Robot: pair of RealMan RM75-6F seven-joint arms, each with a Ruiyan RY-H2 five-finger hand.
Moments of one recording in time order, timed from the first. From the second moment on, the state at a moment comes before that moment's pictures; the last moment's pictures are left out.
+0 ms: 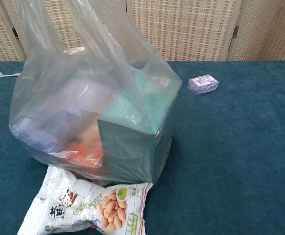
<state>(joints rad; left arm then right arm) -0.20 -1.08 -0.11 -1.62 1.58 1.45 -0.22 -0.02 -1.01 -0.02 -1.83 -1.66 1.56 -0.06</state>
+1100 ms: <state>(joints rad) -0.56 -1.25 -0.25 -1.46 1.66 1.42 -0.48 0.00 -1.00 -0.02 -1.86 -1.65 1.53 -0.10</state>
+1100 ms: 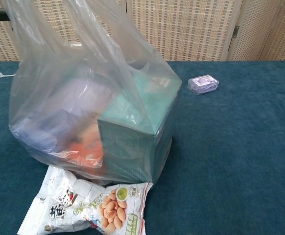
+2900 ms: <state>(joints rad) -0.67 -1.21 -0.37 -1.63 1.47 1.37 -0.42 0.46 -0.97 -0.05 -1.88 -1.95 1.26 0.93</state>
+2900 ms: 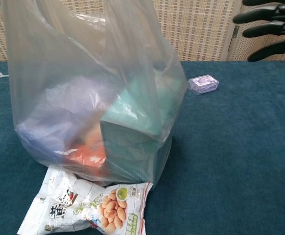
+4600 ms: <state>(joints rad) -0.66 -1.14 -0.36 -1.73 1.44 1.33 -0.30 0.95 -1.39 0.15 -1.69 -1.64 0.97 0.87</state>
